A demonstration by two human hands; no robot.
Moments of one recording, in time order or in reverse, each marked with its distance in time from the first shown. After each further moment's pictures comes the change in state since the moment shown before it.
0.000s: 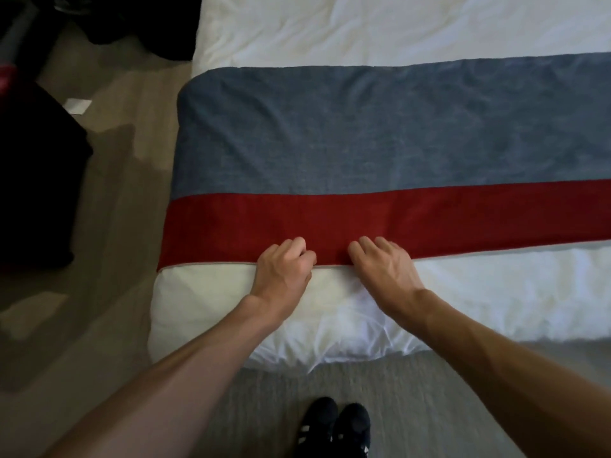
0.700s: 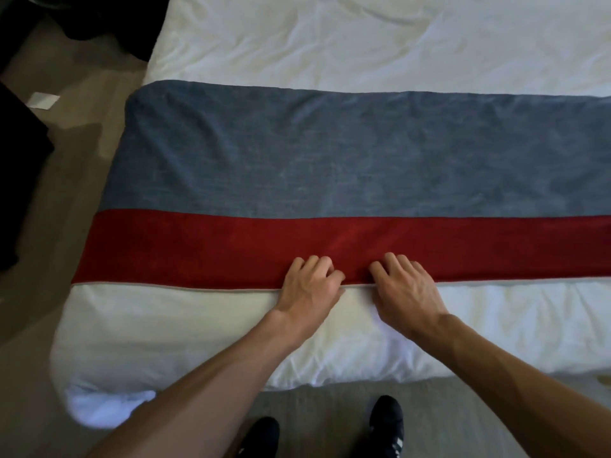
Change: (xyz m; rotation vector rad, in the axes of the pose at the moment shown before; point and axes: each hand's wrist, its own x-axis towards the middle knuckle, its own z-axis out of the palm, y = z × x) left_hand 0.077 0.142 0.038 -0.060 -0.061 0.077; right_hand -0.051 0.153 -0.003 -0.058 -0.047 0.082
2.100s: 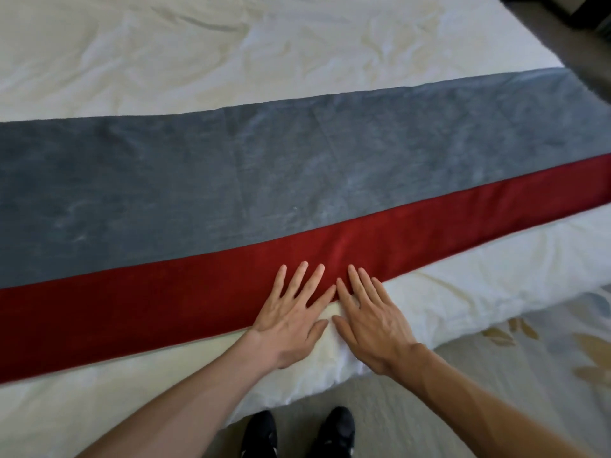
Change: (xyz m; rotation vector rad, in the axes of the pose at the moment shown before) left_hand 0.135 0.218 0.101 0.120 -0.369 0.318; right_hand -0.117 0.244 0.047 0.155 -0.237 0.151
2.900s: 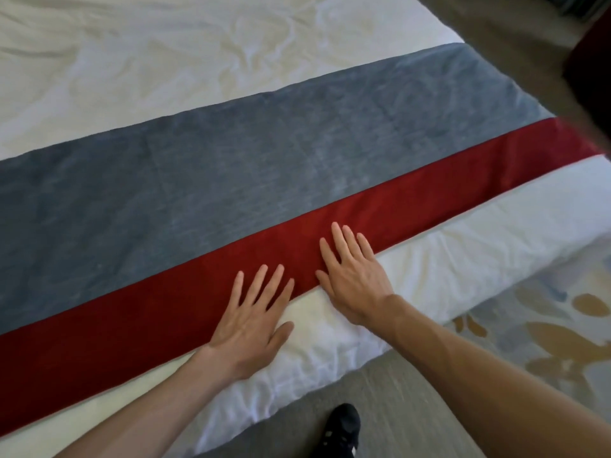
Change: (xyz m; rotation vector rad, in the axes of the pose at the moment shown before) left_hand 0.210 0.152 -0.003 0.093 0.005 -0.043; right_hand 0.011 0.301 -0.016 0.016 0.135 0.122
